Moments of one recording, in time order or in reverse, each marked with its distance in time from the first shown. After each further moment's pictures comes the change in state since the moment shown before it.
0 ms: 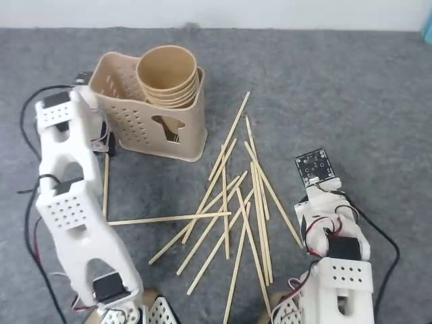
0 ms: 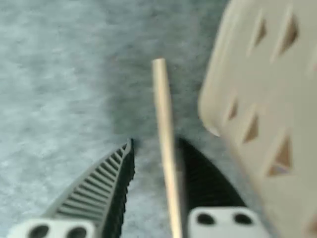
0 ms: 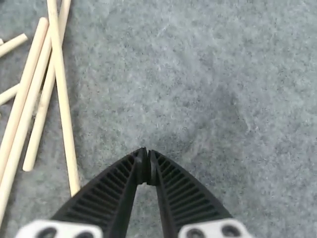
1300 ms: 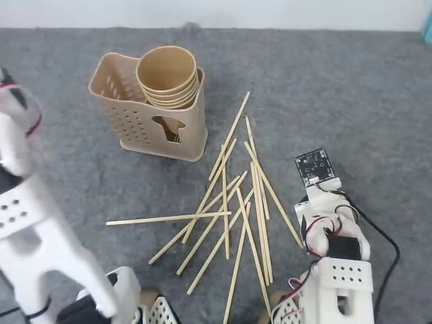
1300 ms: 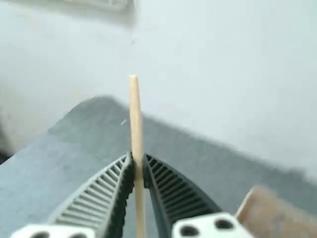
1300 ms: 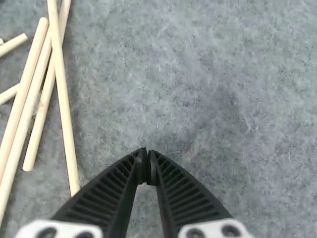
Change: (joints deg) left arm -7.6 -72.2 22.3 -20.2 23.9; right arm 0.0 0.0 0.0 -0.1 0.0
